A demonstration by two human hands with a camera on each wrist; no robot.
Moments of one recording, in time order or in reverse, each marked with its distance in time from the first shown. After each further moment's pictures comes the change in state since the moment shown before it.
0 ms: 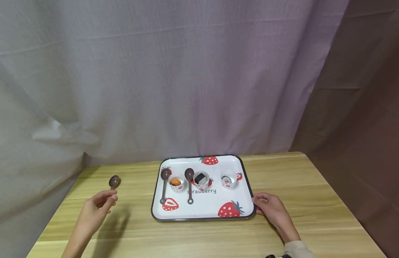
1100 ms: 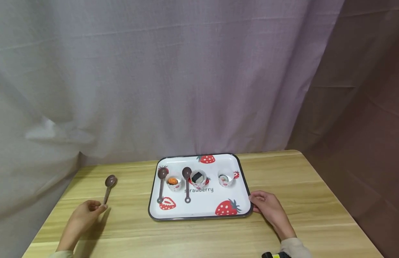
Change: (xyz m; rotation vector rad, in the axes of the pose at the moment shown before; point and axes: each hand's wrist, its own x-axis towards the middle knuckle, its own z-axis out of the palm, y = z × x) left_hand 0.029 -0.064 -0.023 0.278 -0.184 -0.160; right_hand -0.004 -0.003 0.003 0.008 0.031 0.015
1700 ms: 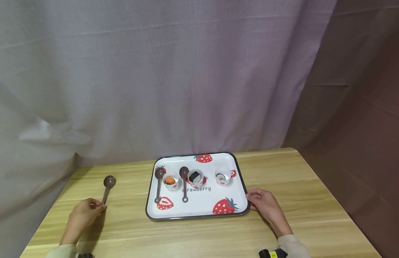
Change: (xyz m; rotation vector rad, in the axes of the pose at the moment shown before) left_hand 0.012 0.008 0.007 0.031 0.087 0.030; right_hand -0.002 -0.002 0.000 -0.003 0.012 0.003
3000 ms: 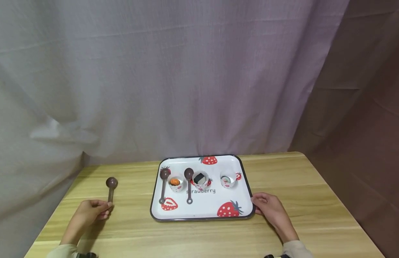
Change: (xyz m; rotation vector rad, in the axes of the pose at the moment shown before) left_hand 0.004 -0.008 0.003 -0.530 -0.115 -0.139; right_hand 0.006 0.002 -0.002 -0.013 -0.025 0.004
